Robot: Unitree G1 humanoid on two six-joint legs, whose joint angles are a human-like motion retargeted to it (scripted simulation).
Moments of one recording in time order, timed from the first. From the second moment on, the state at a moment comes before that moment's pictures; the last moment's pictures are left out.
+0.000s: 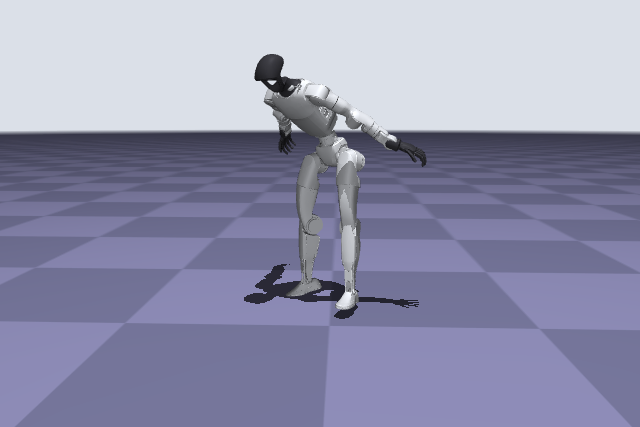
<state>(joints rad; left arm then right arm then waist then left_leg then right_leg) -0.02 0.57 0.31 1.45 -0.38 -0.15 0.36 0.21 -0.47 -0.47 1.35 -0.08 -0.11 -0.03 0.01 -0.11 0.52 -0.51 0.04 0.40 -0.03 0.03 -0.06 -0.48 -0.28 -0.36 0.04 0.25 0.21</state>
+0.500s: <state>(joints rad) -0.66 0.95 0.35 1.29 -0.19 -0.10 0.11 0.03 -0.57 -0.35 1.63 0.05 -0.11 -0.13 -0.82 -0.24 0.52 -0.62 0.22 0.77 0.00 -0.06 -0.10 -0.95 0.03 0.21 0.00 0.43 0.16</state>
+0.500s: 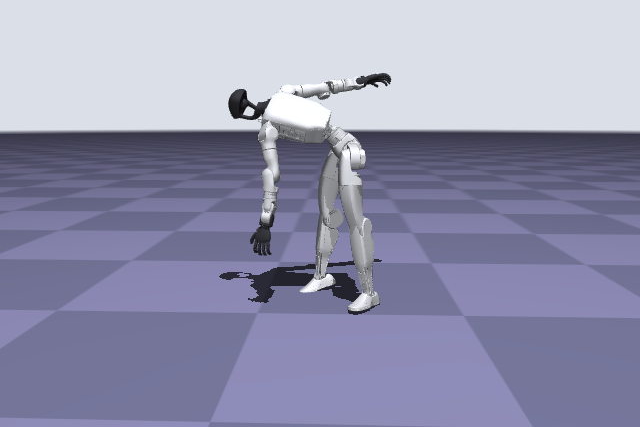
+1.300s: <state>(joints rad) -0.33 0.63 0.22 1.30 -0.33 -0.08 -0.02 0.01 -0.86 -0.31 1.64 -0.13 -0.08 -0.34 -0.65 -0.03 0.52 -0.59 0.21 0.82 -0.01 0.00 -0.05 -0.82 -0.03 0.07 0.00 0.37 0.14</state>
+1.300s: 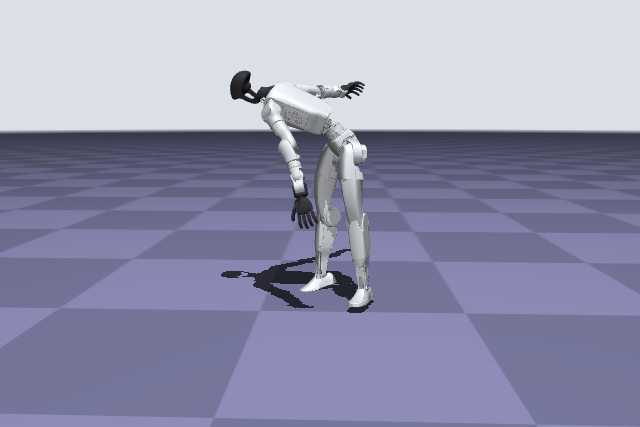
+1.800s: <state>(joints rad) 0.41 0.38 0.56 0.95 -0.55 0.03 -0.13 -0.21 -1.01 -0.02 1.39 -0.37 -0.06 -0.36 0.22 0.26 0.52 -0.59 -0.02 0.33 -0.01 0.07 -0.05 -0.46 -0.34 -0.43 0.03 0.25 0.22</state>
